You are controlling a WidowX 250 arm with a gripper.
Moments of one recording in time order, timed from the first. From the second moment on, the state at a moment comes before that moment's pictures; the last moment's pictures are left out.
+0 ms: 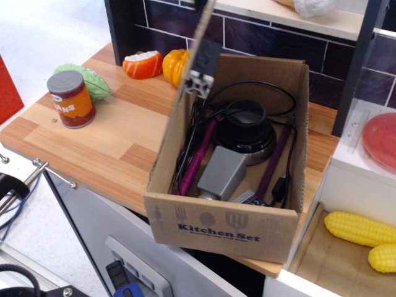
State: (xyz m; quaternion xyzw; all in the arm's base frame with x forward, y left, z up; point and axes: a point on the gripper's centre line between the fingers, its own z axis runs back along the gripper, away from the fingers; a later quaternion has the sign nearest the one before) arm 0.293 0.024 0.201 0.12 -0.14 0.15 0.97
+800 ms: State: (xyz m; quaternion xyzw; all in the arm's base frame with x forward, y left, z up) arm 0.314 -0.007 0.155 -0.03 -0.15 0.26 0.95
